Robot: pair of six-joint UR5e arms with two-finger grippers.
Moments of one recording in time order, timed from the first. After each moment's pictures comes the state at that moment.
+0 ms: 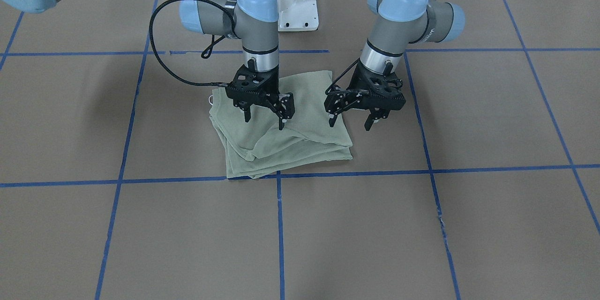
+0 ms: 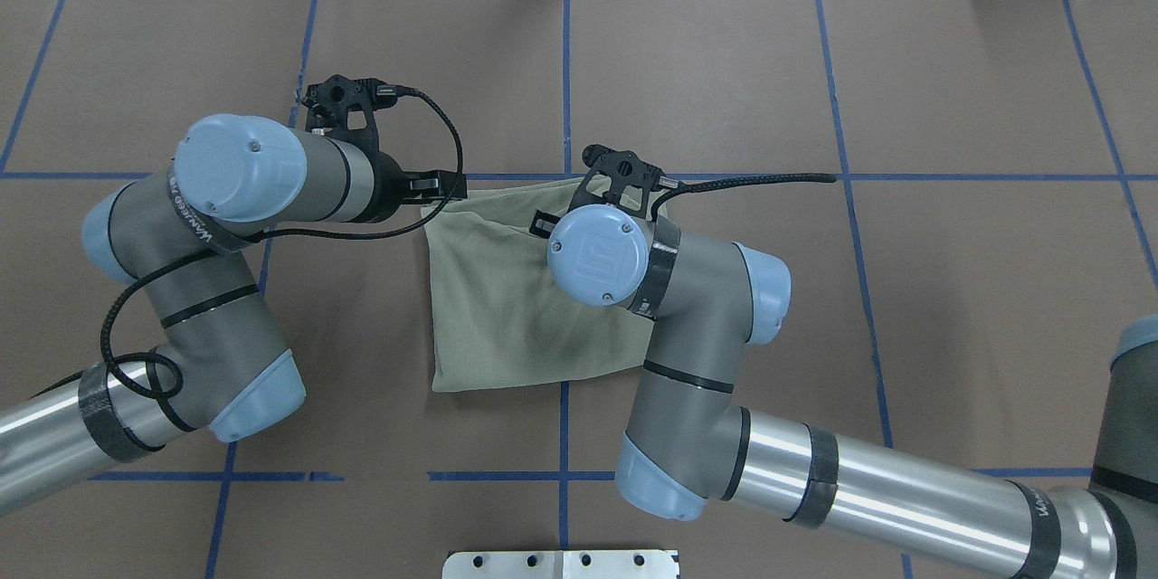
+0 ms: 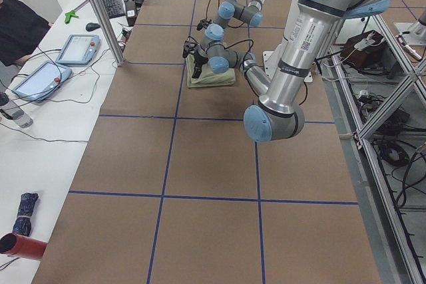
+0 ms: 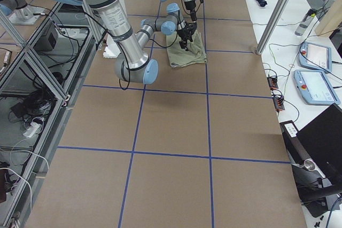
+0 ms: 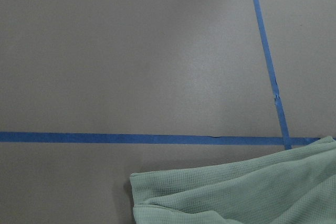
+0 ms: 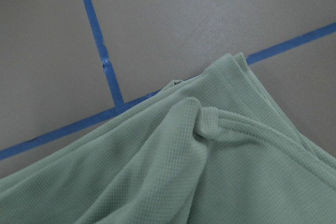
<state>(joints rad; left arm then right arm) -0.61 -2.04 -1.72 -2.02 -1.71 -1.23 0.40 -0.82 1.54 -1.46 1.43 1.66</state>
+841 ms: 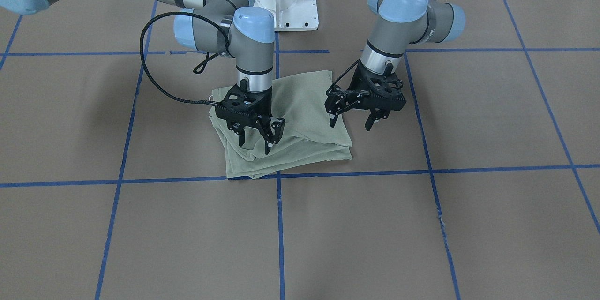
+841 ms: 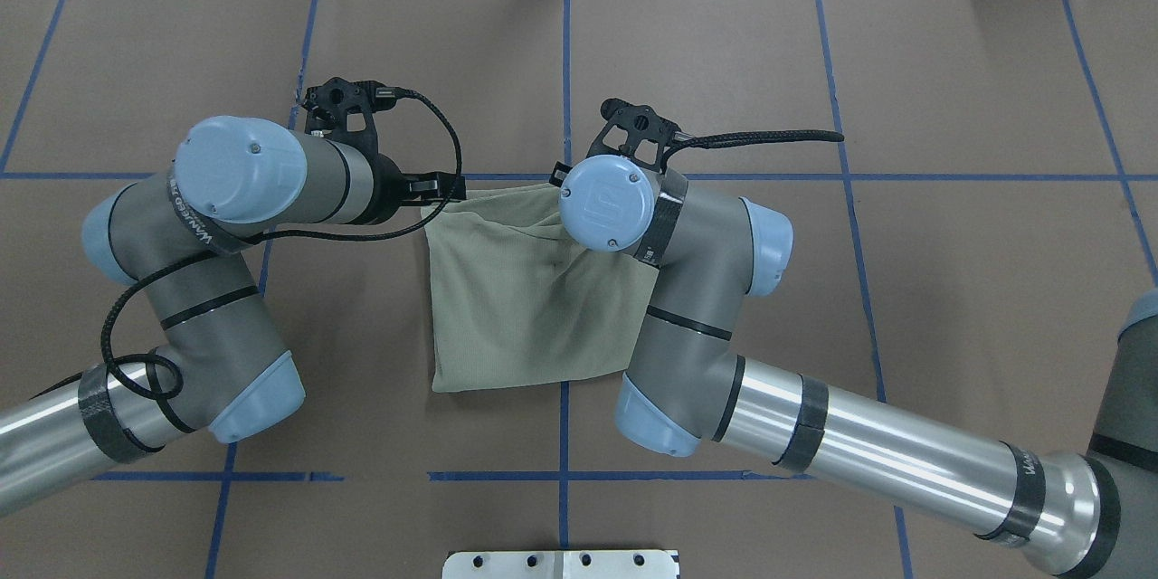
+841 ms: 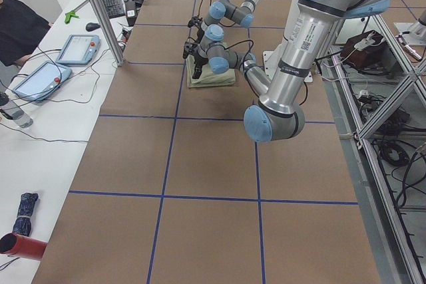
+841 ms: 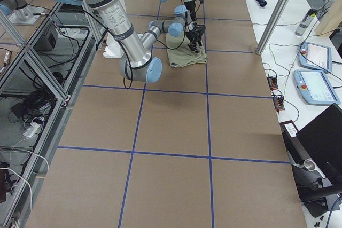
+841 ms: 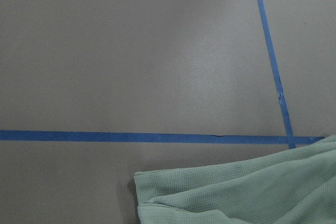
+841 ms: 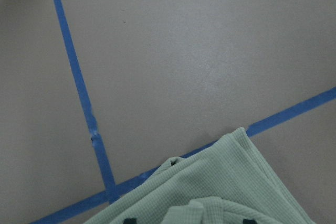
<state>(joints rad) -0.61 -2.04 -1.72 -2.02 -1.71 -1.23 0.47 -0.78 1.43 -1.42 1.41 1.66</state>
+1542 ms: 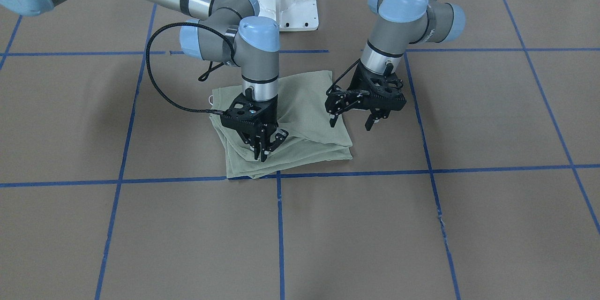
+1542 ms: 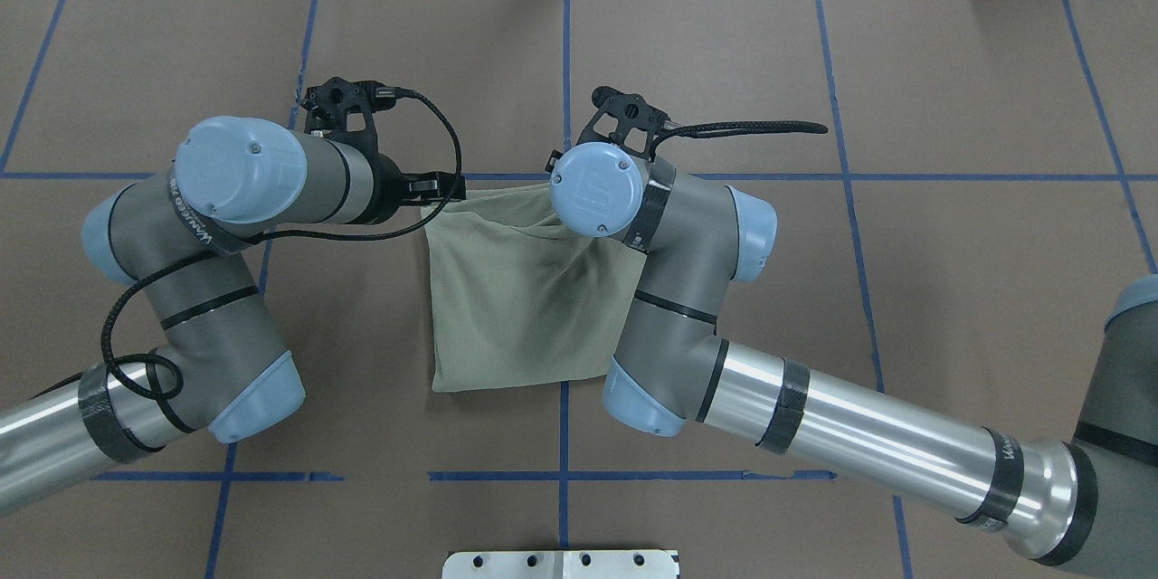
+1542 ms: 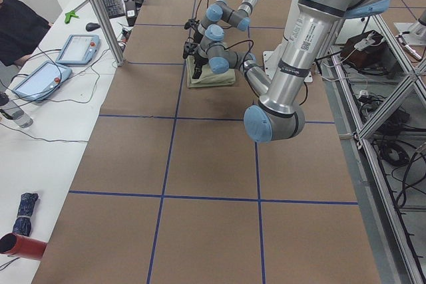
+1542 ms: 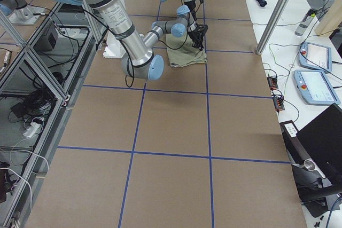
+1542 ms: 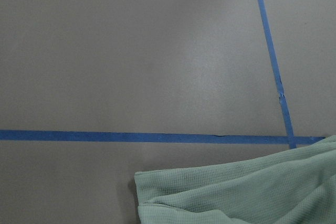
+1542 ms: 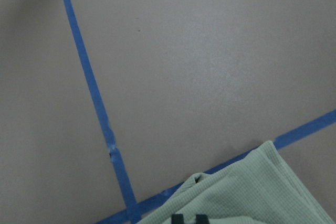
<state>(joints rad) -0.61 -2.04 -1.72 -2.02 -1.71 -1.23 0.49 -0.75 1.38 -1.37 1.41 1.67</state>
